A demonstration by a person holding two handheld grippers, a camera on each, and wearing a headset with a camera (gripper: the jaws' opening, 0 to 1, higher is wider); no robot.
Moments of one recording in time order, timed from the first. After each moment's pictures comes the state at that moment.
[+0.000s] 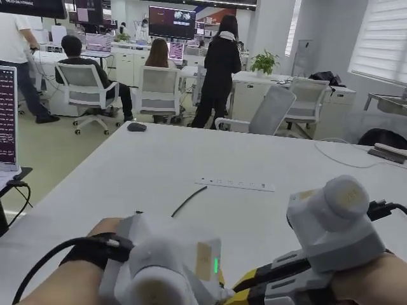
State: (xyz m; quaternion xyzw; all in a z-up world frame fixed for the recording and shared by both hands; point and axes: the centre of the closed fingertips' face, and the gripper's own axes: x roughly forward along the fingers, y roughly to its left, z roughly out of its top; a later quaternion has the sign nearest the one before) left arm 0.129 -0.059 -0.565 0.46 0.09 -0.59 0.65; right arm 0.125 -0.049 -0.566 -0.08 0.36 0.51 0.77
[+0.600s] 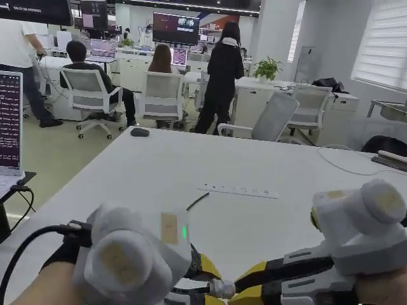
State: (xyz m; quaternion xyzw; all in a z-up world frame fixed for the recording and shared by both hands) left arm 0.136 -0.048 -0.526 0.30 0.11 -0.60 0.73; right arm 0.134 -0.054 -0.532 -0.04 0.29 0.55 0.78
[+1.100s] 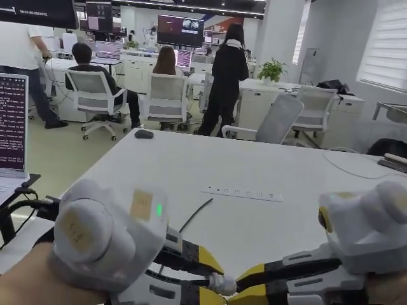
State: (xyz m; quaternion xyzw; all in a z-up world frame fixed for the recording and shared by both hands) left arm 0.133 -0.045 -0.510 0.28 0.08 -0.64 0.71; right arm 0.131 -0.042 -0.524 0.00 0.27 0.59 0.76
